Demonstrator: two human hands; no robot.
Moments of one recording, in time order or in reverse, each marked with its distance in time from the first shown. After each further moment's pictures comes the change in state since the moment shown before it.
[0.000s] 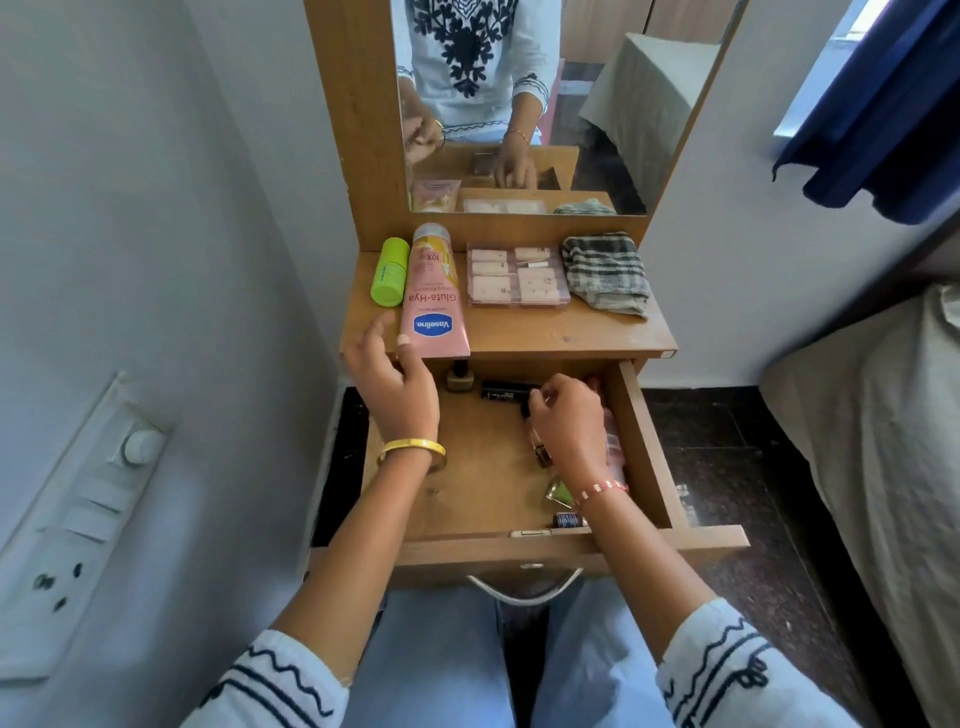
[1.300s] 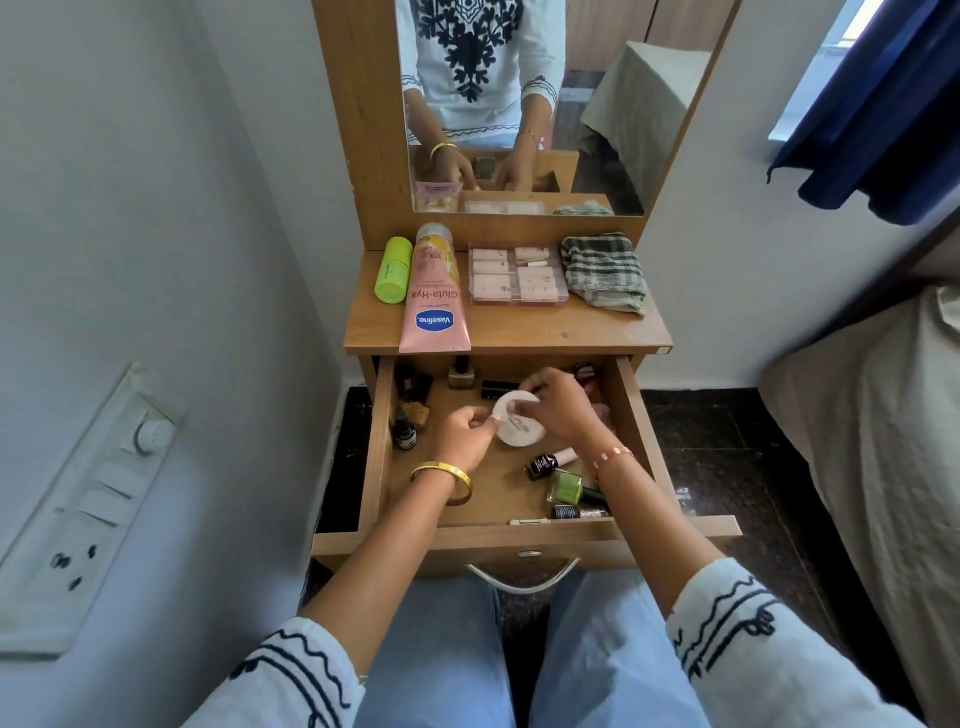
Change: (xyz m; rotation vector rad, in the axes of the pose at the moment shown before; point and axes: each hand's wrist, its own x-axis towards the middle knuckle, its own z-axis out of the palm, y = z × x) left_hand -0.043 -0.040 0.013 0.249 -0.769 -0.416; right_hand 0.018 0.000 -0.006 0.157 -0.363 0.033
